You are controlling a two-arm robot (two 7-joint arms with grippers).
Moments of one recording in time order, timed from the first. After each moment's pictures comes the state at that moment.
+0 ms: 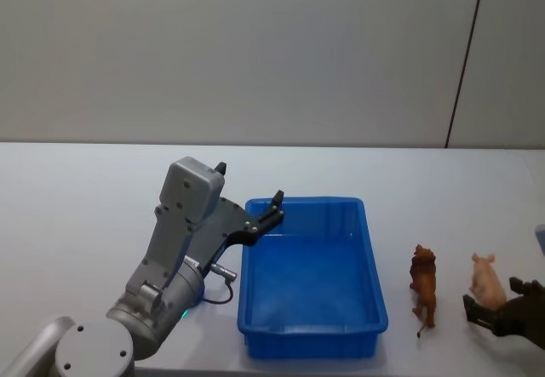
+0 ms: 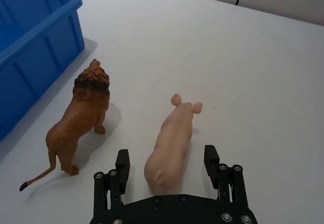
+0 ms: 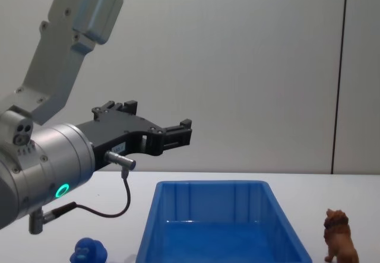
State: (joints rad) left arm -0.24 0.38 0.45 -1.63 -0.20 0.01 -0.01; right arm 0.04 0.42 -0.16 -1.58 0.25 0.42 0.20
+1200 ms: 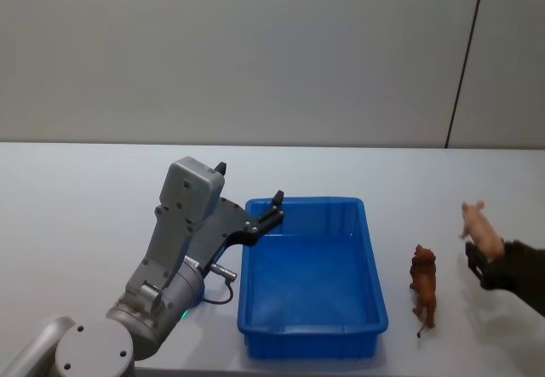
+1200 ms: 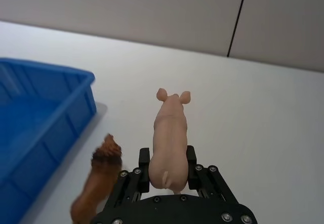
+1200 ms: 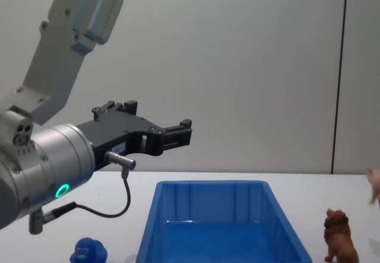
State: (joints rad) left arm -0.24 0.38 0.45 -1.63 -0.20 0.01 -0.01; right arm 0.09 0.37 -0.15 -1.61 0.31 0.35 0.15
